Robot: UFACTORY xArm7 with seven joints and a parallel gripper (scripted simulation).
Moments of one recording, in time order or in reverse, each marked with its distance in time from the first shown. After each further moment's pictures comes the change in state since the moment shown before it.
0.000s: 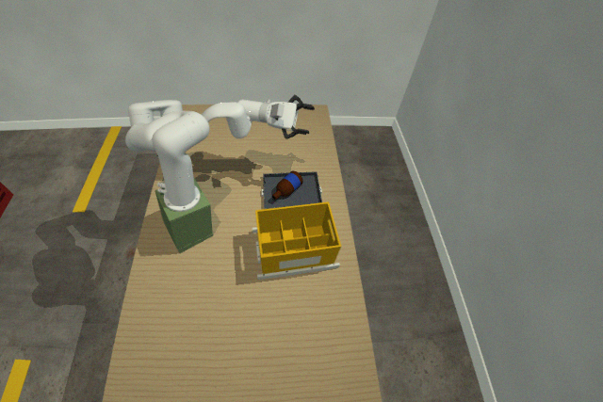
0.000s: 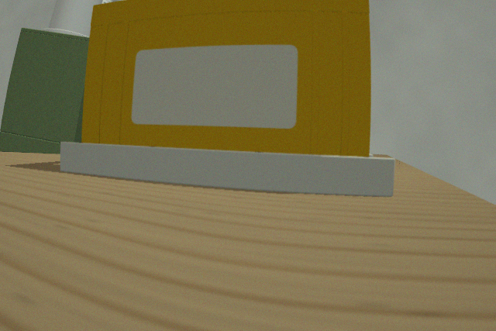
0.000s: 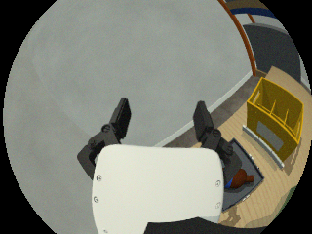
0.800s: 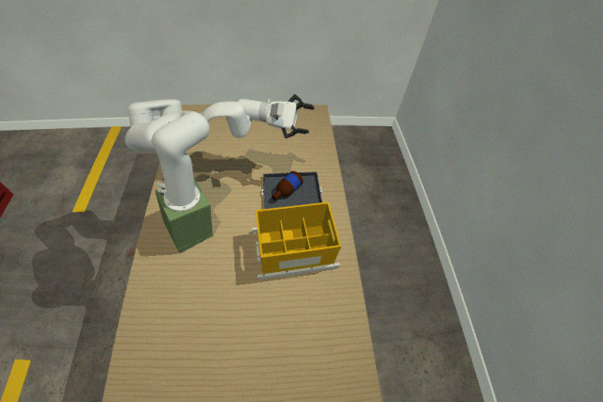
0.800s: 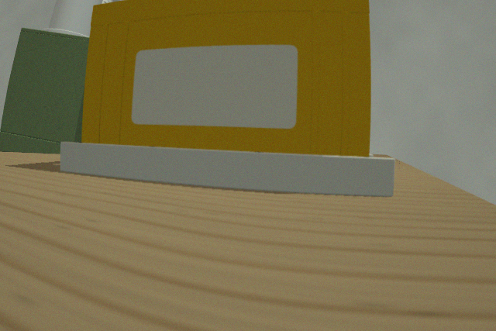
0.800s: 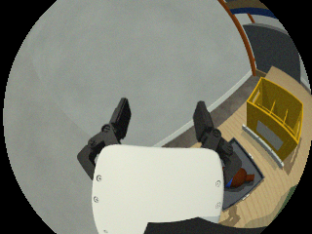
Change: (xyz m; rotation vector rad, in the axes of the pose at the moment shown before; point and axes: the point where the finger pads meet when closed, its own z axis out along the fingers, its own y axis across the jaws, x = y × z) arm 0.000 -0.002 -0.001 -0.004 -0.004 -0.003
